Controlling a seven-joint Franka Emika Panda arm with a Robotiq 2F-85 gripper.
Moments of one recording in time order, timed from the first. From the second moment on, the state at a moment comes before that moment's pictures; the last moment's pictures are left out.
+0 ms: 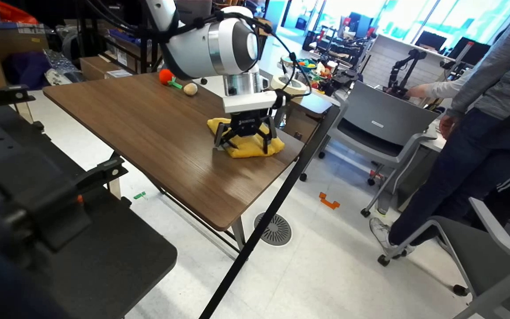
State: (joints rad) arm -0.04 1.15 -0.14 -1.35 -0.56 2.46 -0.47
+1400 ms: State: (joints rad) arm 0.08 0.62 -0.24 -2.08 -1.31 3.11 -0.21
